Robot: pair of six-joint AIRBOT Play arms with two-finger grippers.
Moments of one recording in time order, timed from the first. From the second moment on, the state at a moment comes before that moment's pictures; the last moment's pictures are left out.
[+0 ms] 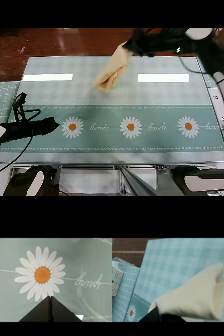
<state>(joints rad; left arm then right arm) 0.15 -0.59 0.46 1.07 -1.13 -1.54 0.18 -1.55 1.73 -0.67 1.04 1.49</state>
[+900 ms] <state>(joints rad) 0.15 -0.59 0.46 1.07 -1.08 -1.54 -0.48 -1.44 2.00 -0.99 1.70 1.63</state>
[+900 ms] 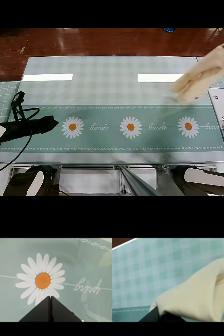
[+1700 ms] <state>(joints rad) 0.15 -0.59 0.46 1.04 -1.01 -1.54 -0.92 -1.08 1.52 -1.29 1.85 1.64</state>
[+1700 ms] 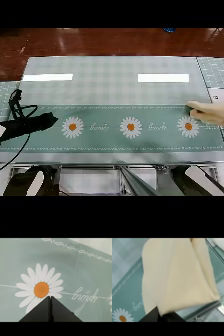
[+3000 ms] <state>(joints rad) -0.16 -1.20 1.26 1.28 -1.07 -1.59 -0.05 -1.25 1.35 -1.20 1.17 1.57</state>
